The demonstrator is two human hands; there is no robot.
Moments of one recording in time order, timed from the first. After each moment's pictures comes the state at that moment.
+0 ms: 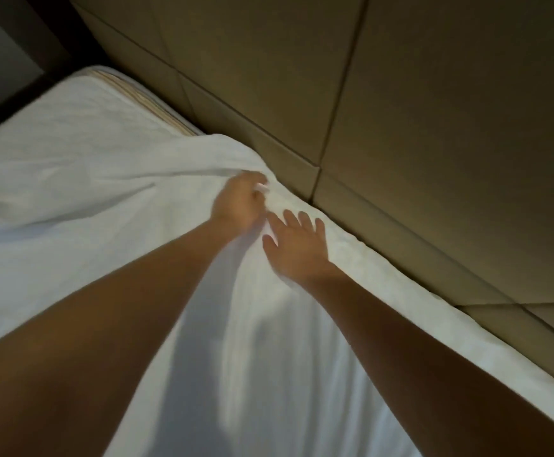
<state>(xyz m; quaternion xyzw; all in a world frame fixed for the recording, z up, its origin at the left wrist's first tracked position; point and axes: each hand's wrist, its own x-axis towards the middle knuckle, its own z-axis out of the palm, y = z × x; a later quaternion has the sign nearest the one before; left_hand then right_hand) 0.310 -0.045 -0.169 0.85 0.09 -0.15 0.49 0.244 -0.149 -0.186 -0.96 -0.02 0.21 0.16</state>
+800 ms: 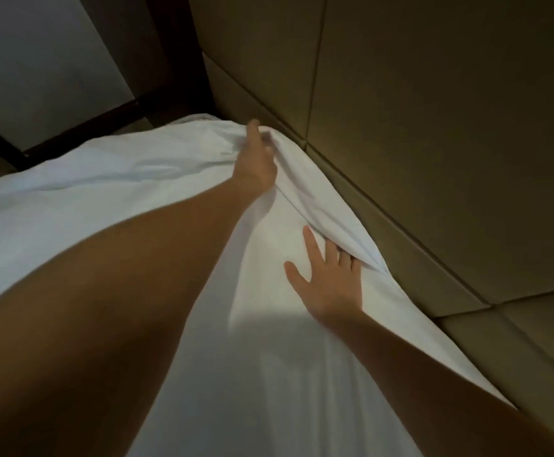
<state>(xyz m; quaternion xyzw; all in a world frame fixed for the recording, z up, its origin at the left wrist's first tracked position) 0.502 0.099 -0.177 0.91 0.11 -0.03 0.40 0.374 -0.037 -0.255 -0.99 -0.03 0.09 0.11</state>
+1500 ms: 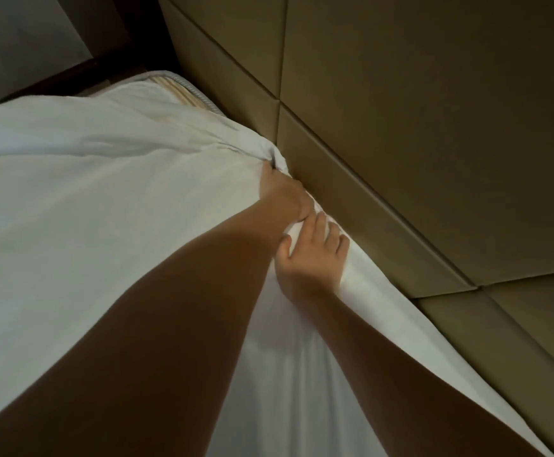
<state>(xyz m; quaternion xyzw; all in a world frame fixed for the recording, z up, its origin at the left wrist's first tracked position) 0.486 0.019 -0.244 0.96 -0.13 -0.23 -0.13 0.379 -0.033 -0.272 -0.99 0.06 -0.01 0.13</state>
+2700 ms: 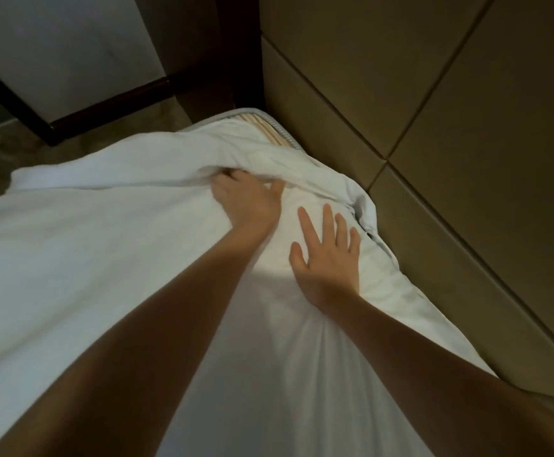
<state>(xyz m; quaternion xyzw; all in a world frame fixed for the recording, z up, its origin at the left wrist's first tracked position) 0.504 0.175 -0.230 0.92 0.34 0.00 0.20 0.442 0.048 -0.271 -0.98 -0.11 0.05 0.14</state>
